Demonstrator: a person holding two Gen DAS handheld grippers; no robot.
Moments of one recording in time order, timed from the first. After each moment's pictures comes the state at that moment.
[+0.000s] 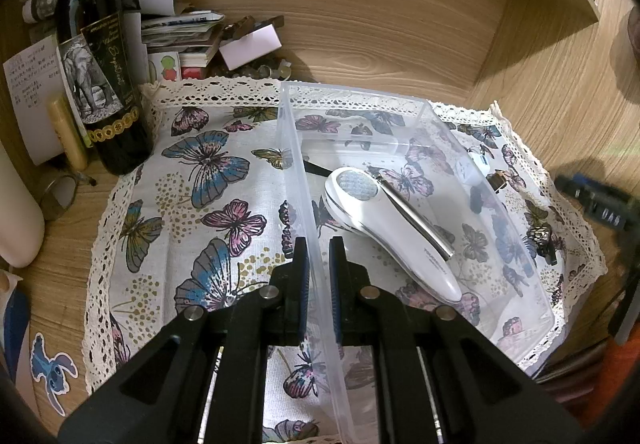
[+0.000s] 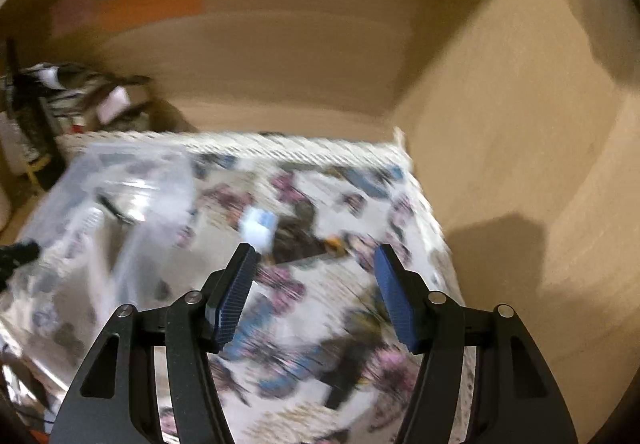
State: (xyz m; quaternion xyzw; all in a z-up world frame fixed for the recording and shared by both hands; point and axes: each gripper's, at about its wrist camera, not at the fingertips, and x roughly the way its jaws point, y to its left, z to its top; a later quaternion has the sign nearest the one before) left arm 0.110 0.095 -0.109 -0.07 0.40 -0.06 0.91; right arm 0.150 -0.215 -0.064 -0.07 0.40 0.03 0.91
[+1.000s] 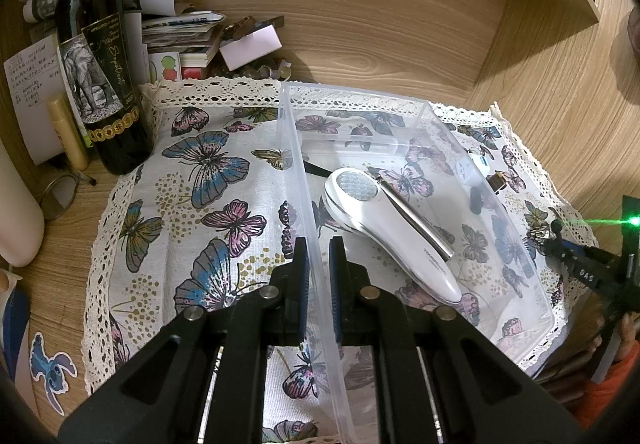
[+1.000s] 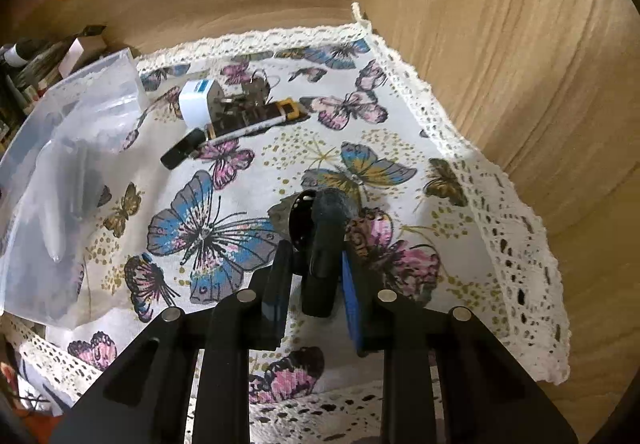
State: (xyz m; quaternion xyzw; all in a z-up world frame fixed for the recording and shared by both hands) left arm 0.111 0.096 -0.109 -0.07 0.40 -0.06 0.91; right arm 0.113 -0.258 -0.127 -0.01 0.47 0.01 0.88
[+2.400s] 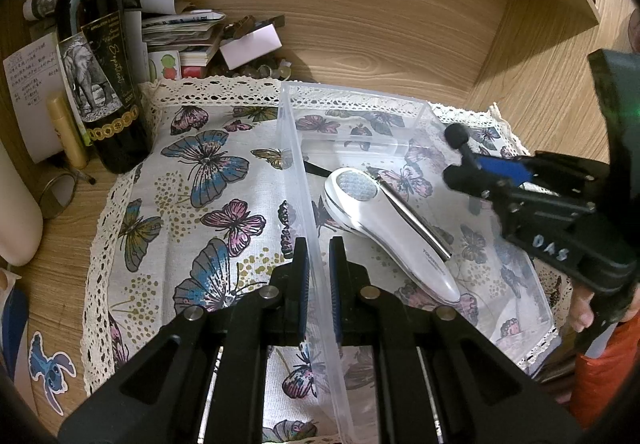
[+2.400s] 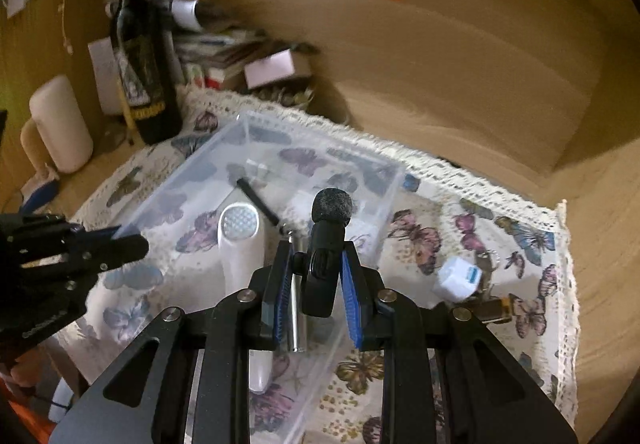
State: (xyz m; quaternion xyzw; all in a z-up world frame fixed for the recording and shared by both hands) left arm 0.112 0.095 -0.108 -0.08 0.40 -0.06 0.91; right arm 0.161 -0.066 -0.077 -0.15 0.40 0.24 0.87
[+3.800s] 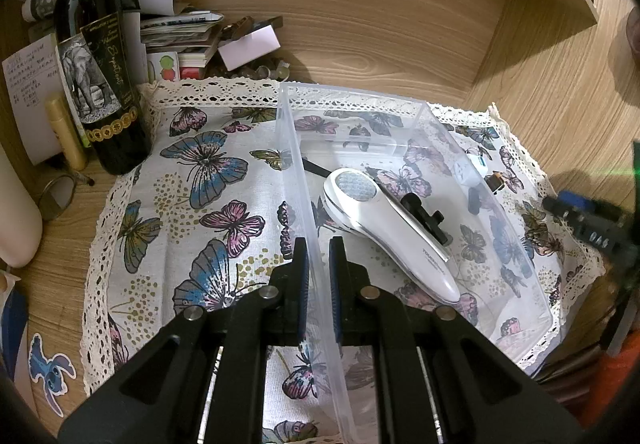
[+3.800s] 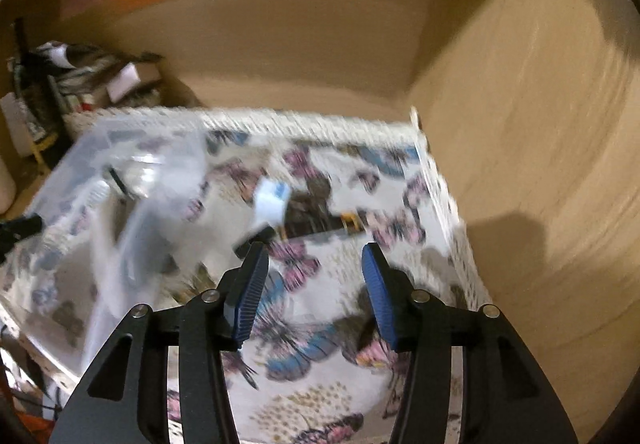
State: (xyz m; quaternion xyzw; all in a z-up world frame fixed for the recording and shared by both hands) left arm 0.113 0.094 -0.108 -0.08 0.40 -0.06 0.91; right arm 0.145 -0.205 -0.077 -0.08 0.42 0.05 0.90
